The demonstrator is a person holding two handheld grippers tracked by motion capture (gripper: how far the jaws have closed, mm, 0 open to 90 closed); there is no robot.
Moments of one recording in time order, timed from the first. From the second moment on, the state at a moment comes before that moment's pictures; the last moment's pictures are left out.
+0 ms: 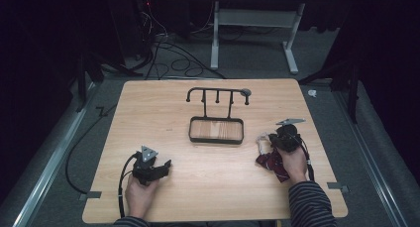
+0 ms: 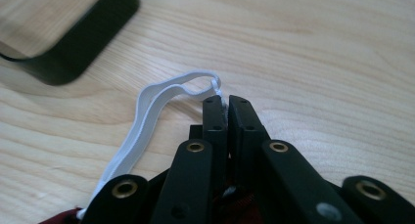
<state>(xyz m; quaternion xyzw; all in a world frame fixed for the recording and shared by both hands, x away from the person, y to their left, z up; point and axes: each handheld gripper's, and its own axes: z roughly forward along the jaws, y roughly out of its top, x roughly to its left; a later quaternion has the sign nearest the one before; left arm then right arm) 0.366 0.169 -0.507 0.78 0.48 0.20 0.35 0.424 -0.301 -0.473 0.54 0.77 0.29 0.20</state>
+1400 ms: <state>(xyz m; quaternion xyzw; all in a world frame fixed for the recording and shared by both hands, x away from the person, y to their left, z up) 0.366 0.169 -0.507 0.78 0.48 0.20 0.35 0.375 -0.262 -0.346 0.41 0.77 0.41 0.27</state>
